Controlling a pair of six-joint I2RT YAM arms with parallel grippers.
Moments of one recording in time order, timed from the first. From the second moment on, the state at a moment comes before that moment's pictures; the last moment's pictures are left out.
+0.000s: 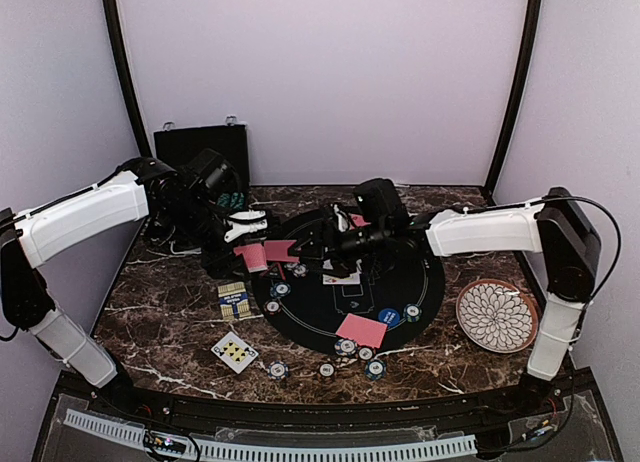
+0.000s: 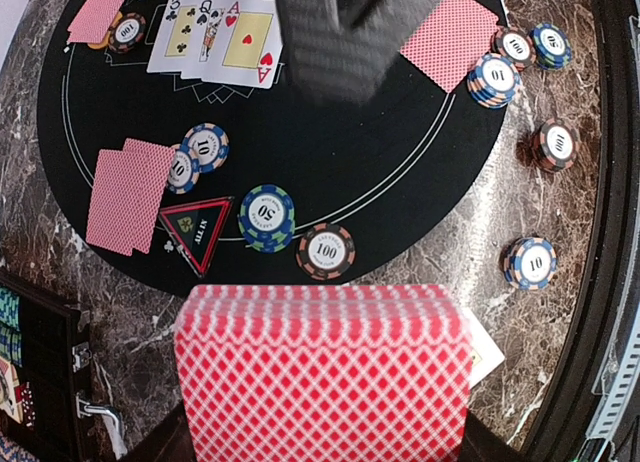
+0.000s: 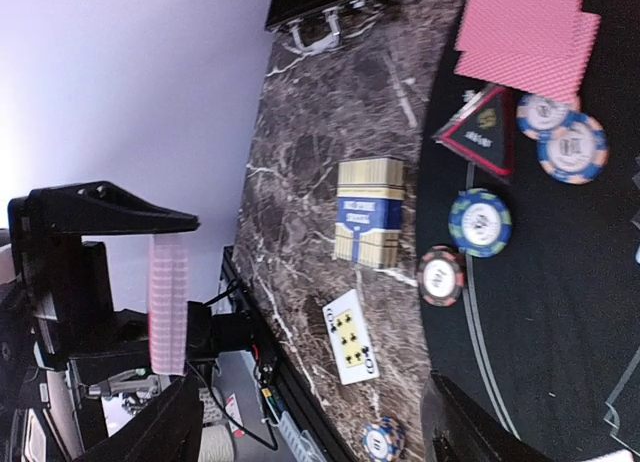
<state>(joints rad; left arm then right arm) -0.66 1.51 1.38 -1.02 0.19 0.62 0.84 1.83 1.24 0.04 -0.58 0.95</state>
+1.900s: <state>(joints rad) -0.66 1.52 1.39 -1.01 0.27 0.64 0.89 2.07 1.47 0.19 -0.79 1.08</state>
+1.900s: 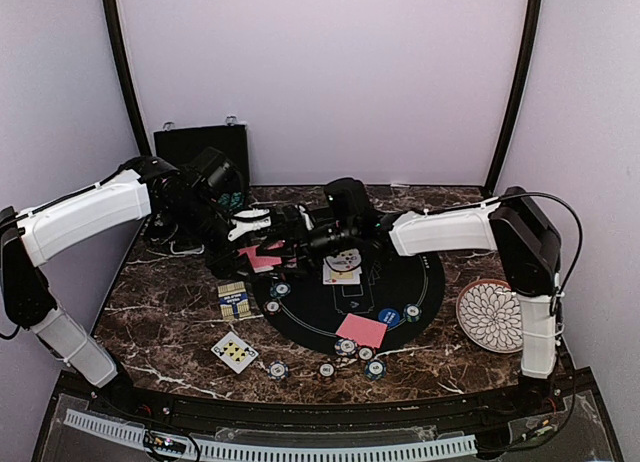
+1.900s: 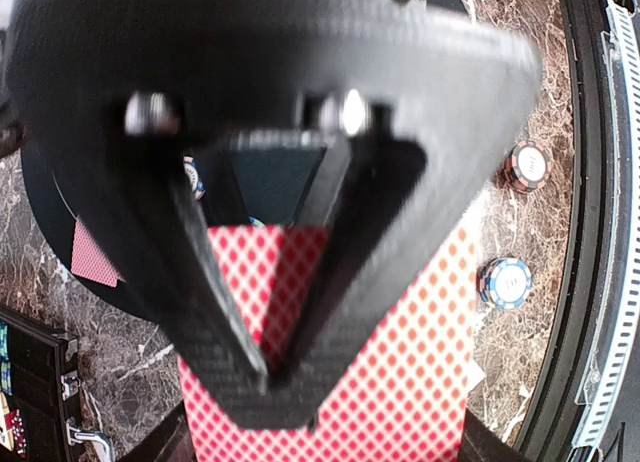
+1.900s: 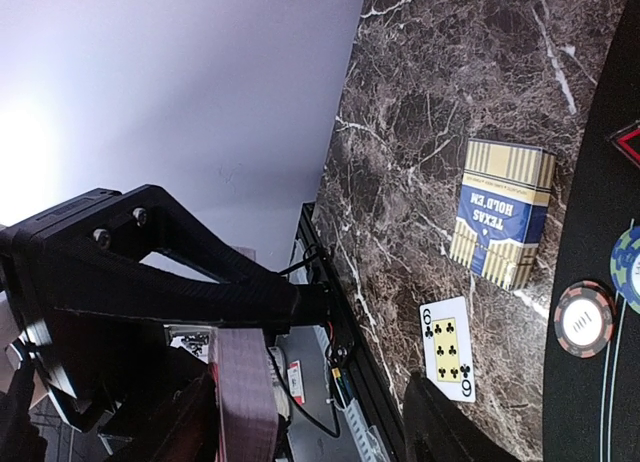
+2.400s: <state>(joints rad) -0.66 1.52 1.39 -1.01 0.27 0.64 0.87 1.98 1.44 0.14 -0.78 1.07</state>
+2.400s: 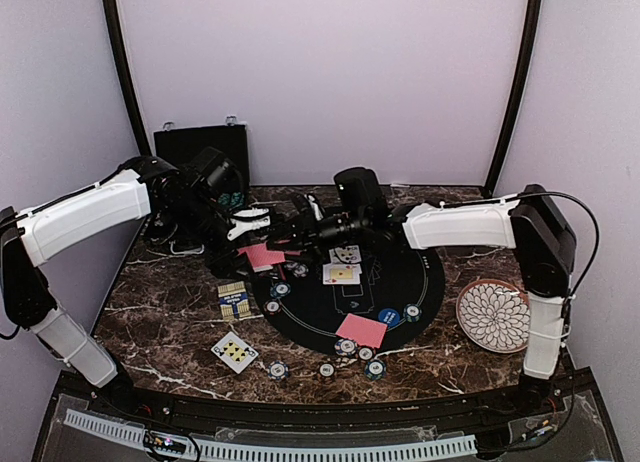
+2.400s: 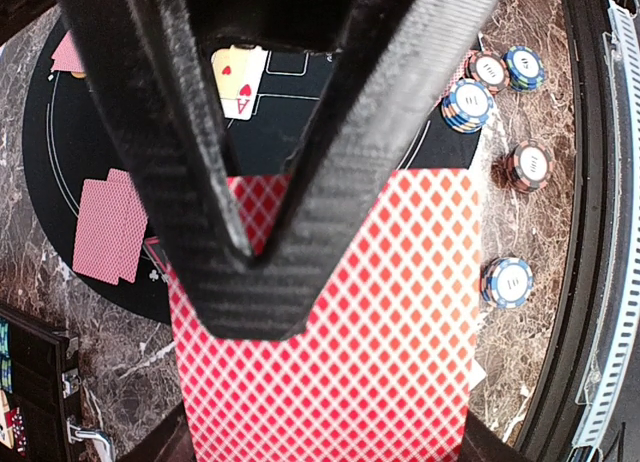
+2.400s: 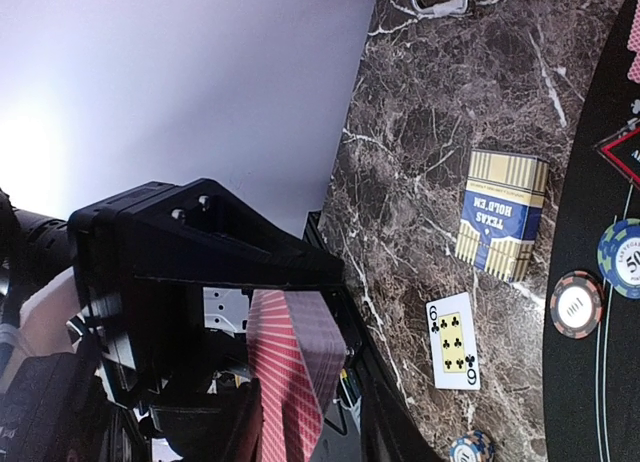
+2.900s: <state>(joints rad) -0.66 1.52 1.39 -1.01 0.27 0.64 0.86 1.95 1.40 0.18 -0.79 1.12</state>
